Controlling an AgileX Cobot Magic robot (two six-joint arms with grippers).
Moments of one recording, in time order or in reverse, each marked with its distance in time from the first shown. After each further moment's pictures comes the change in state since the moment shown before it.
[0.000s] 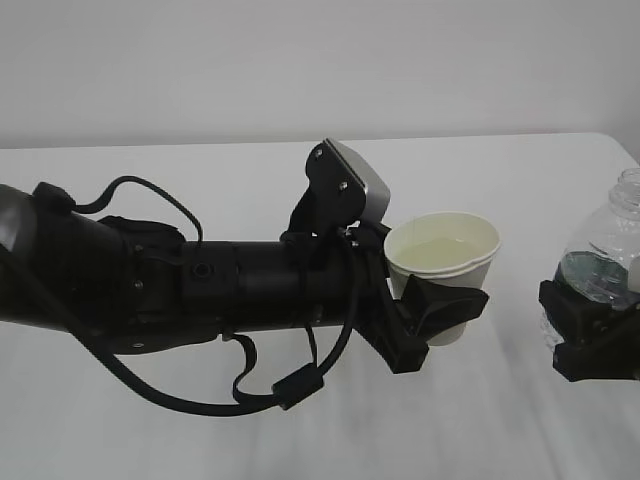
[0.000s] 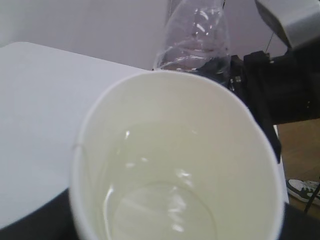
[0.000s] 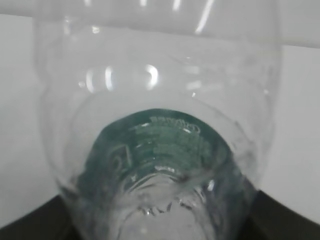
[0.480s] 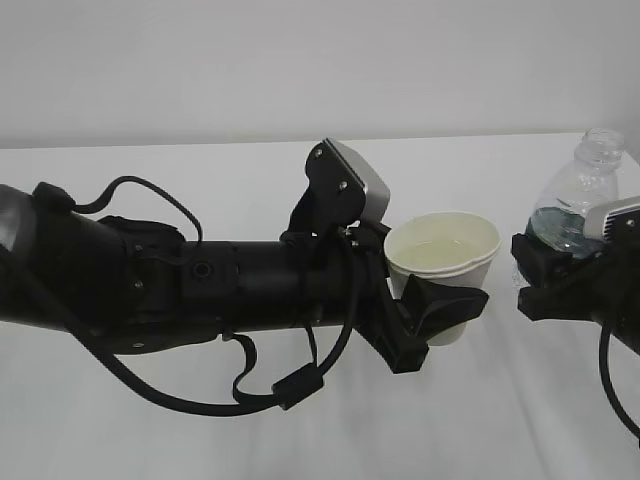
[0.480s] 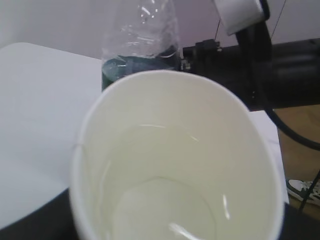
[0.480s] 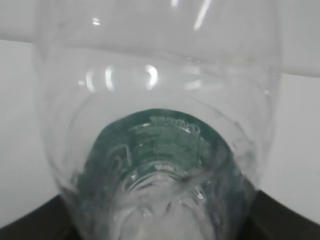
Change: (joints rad) left arm 0.000 0.000 0.000 0.000 -0.005 0.000; right arm 0.000 0.116 -0.180 0.000 -0.002 0.000
